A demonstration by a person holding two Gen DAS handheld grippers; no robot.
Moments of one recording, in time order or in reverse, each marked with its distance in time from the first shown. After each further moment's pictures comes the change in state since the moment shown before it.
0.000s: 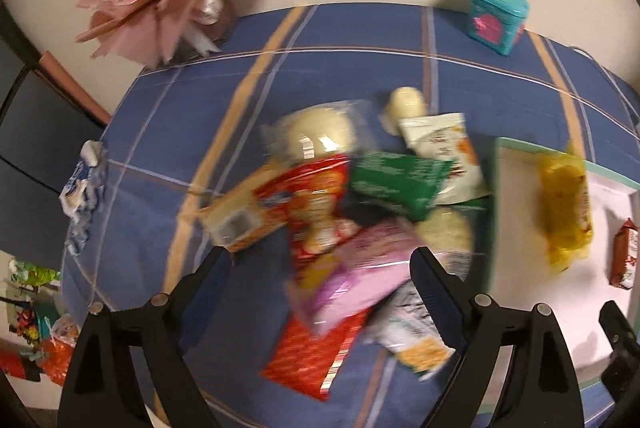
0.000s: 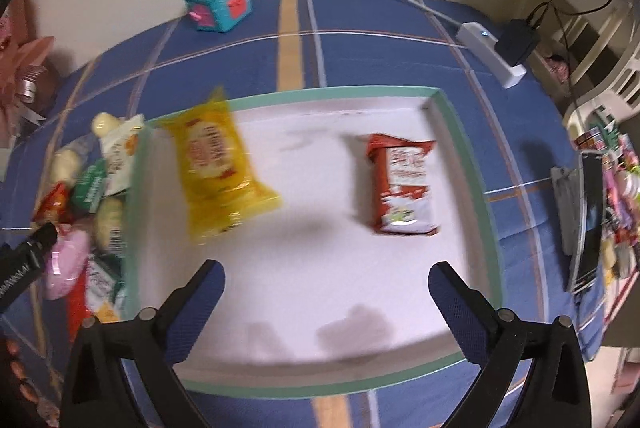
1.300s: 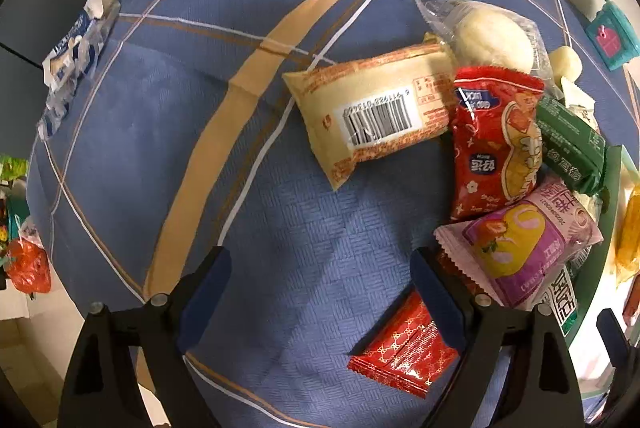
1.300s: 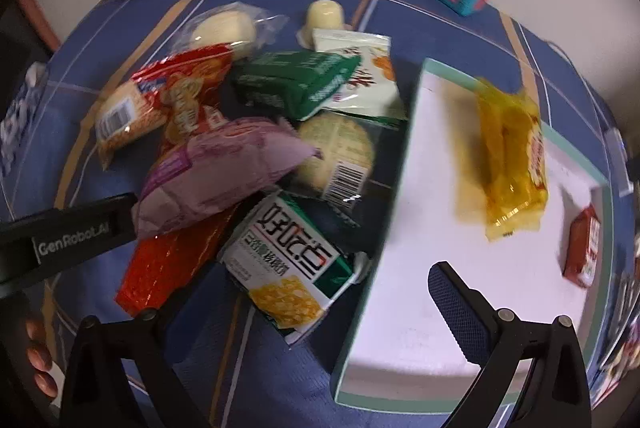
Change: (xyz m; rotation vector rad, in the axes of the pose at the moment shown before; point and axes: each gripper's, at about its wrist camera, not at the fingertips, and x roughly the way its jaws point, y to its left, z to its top) left arm 0.100 0.099 -0.032 -0.269 0.310 -0.067; right arm 0.040 0.198 -0.047 -0.460 0.037 0.082
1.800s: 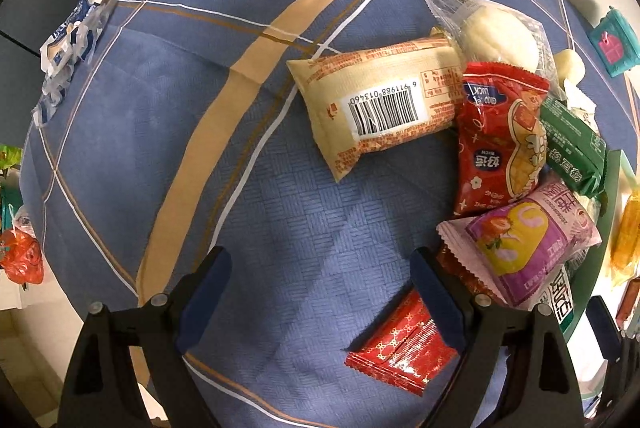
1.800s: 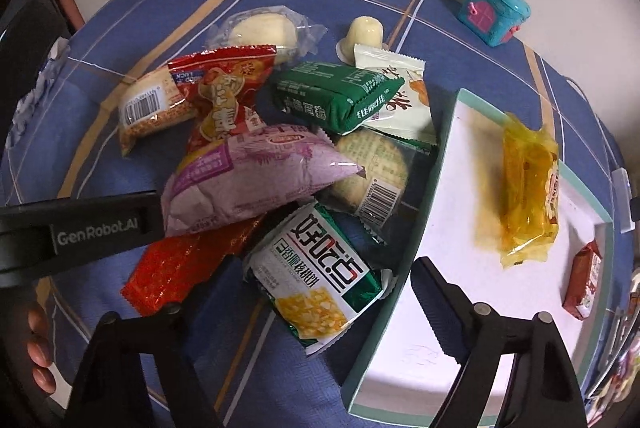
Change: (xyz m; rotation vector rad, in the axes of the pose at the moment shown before) left arm 0.016 0.016 -0.009 -0.028 0.018 -0.020; right arm -0.008 0.025 0.005 -0.072 -0.047 0.015
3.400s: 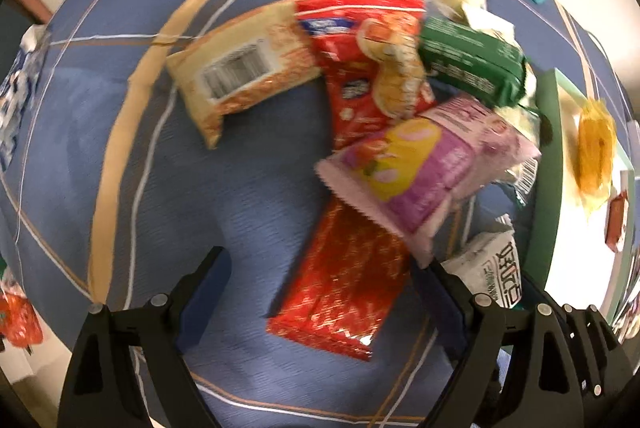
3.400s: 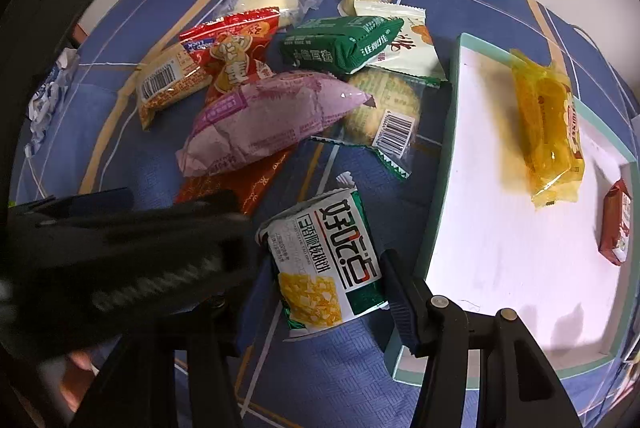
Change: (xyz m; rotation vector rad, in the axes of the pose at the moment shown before) left arm -0.012 -0.084 -0.042 0.222 0.018 -0.108; right arm -0.017 -0.024 -0.062 0.081 0.087 0.135
